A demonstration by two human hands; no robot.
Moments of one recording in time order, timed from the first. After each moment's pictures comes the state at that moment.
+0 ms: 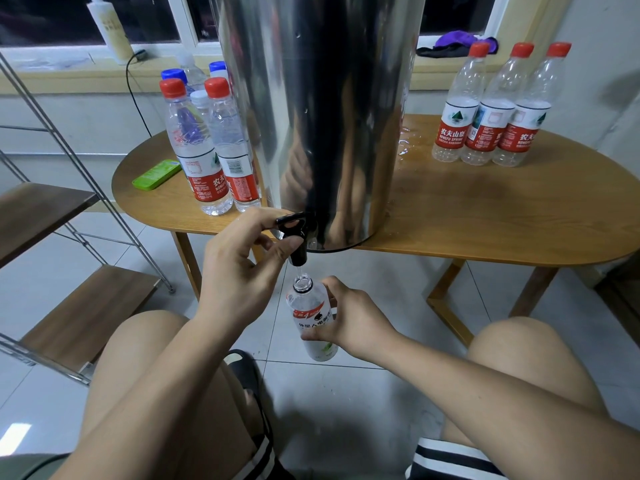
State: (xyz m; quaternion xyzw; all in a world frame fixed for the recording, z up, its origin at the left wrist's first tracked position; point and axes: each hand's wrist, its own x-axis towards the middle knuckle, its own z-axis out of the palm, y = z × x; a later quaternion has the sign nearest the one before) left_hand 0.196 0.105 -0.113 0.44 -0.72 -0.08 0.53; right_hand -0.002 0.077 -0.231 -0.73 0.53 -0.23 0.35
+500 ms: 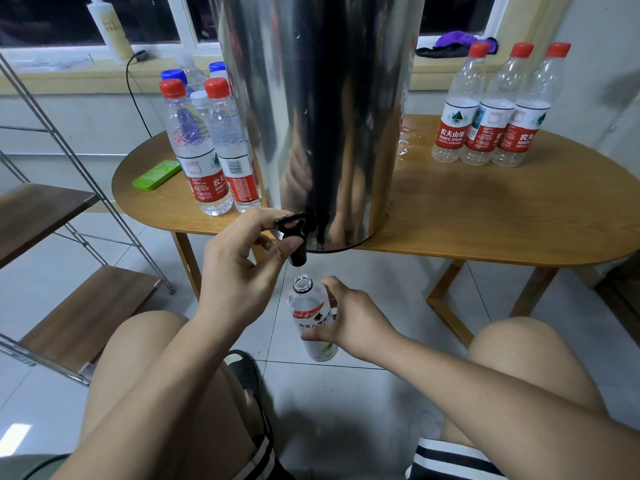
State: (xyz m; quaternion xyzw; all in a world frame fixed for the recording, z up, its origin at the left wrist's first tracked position) left_hand 0.198 0.103 -0.117 0.44 -0.71 -0.09 0.54; right_hand -0.002 0.077 -0.231 -0.74 0.53 -0.23 0.35
